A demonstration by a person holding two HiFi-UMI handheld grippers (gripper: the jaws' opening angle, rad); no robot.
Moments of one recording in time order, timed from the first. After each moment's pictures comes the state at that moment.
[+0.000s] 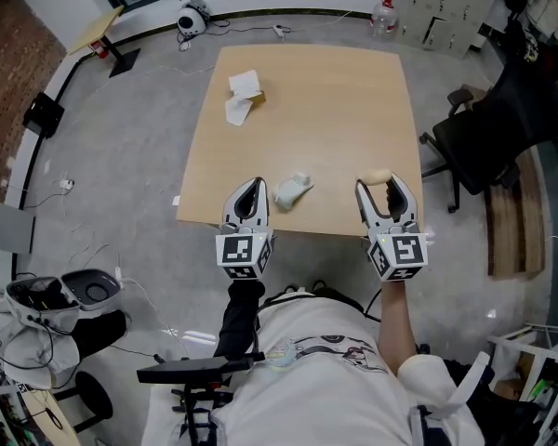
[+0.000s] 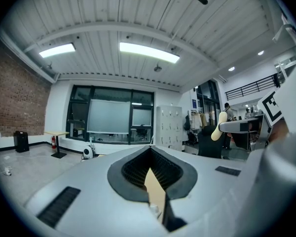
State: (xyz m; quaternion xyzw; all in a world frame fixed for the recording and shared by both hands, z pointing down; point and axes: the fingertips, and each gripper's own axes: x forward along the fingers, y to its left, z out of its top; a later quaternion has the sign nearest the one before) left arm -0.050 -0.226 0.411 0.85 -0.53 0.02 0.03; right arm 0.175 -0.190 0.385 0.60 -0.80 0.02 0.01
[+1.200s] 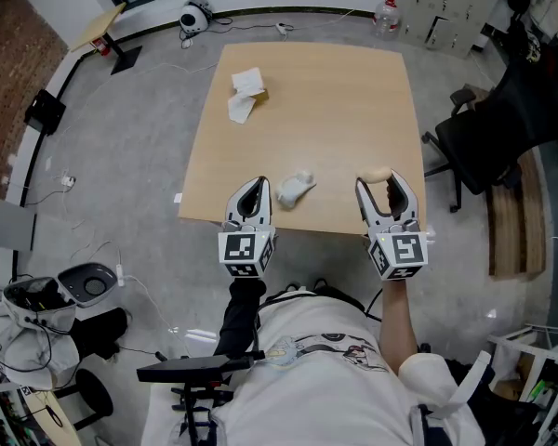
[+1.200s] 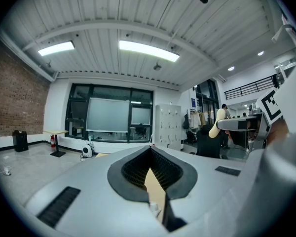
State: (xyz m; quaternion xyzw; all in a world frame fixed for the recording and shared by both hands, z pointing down) left arm -0.053 -0.225 0.417 0.85 -0.52 0.03 0.04; right arm 0.164 -0.191 0.383 0.60 -0.80 0.01 0.02
